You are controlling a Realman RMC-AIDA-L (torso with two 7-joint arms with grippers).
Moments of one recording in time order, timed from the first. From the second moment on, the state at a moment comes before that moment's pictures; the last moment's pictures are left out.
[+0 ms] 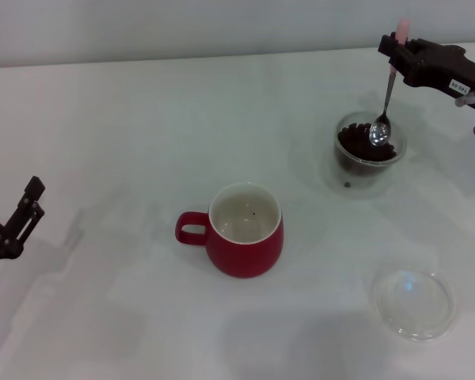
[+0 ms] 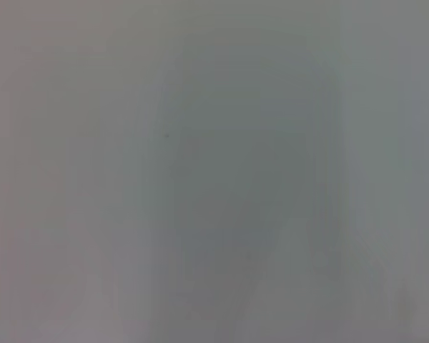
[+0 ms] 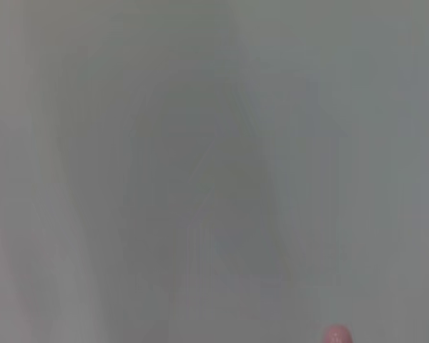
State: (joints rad) left arm -0.29 -2.08 0.61 0.00 -1.89 -1.52 2.83; right arm 0.54 2.01 -0.43 -0.36 1.48 1.19 -1.97
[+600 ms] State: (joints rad) left arm -0.31 -2.08 0.61 0.01 -1.89 -1.50 2.83; right arm 0.54 2.01 -0.43 -0.31 1.51 1.14 -1.91
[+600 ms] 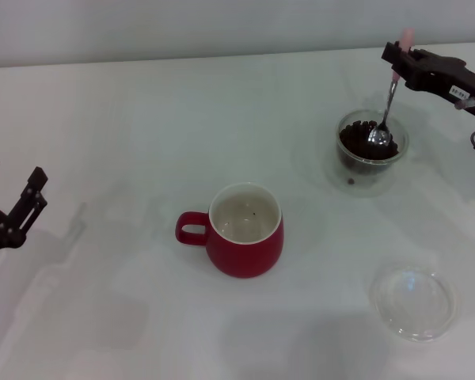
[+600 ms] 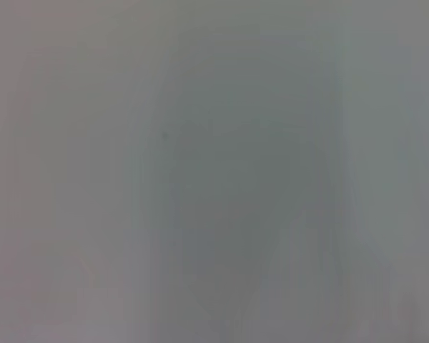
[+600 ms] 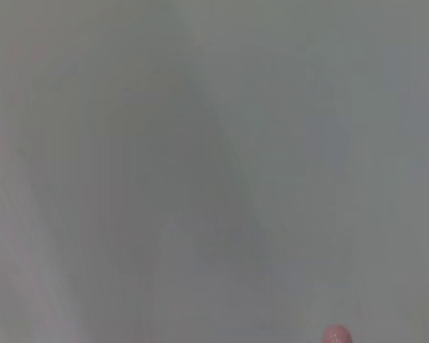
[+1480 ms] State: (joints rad) left arm -0.34 -2.08 0.61 0.03 -1.89 -1.44 2.83; right arm 0.54 2.01 -0.44 -0.31 1.51 0.97 -1.57
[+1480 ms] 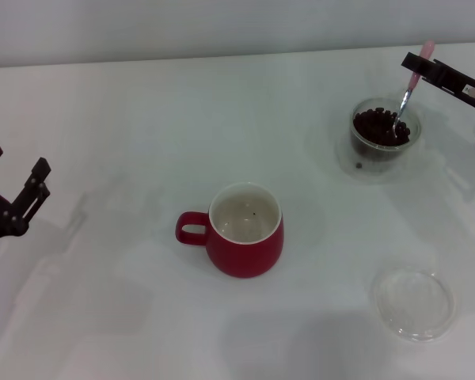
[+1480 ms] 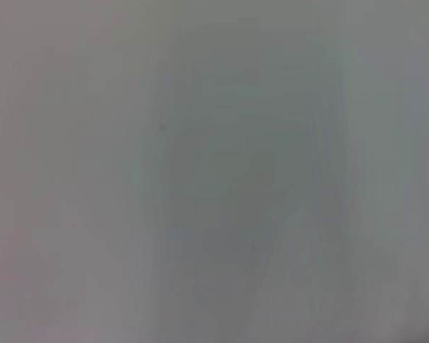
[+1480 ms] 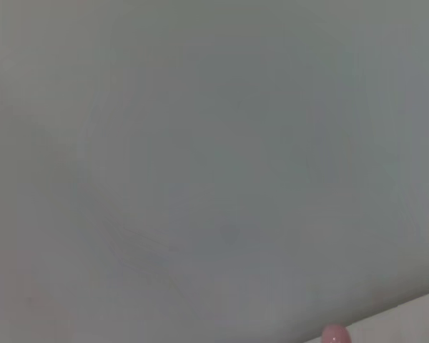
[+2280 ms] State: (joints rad) left arm -0.35 -2.08 0.61 0.03 -1.89 -1.44 2.83; right arm 0.54 2.00 -0.43 -0.31 1.56 0.95 -1.49
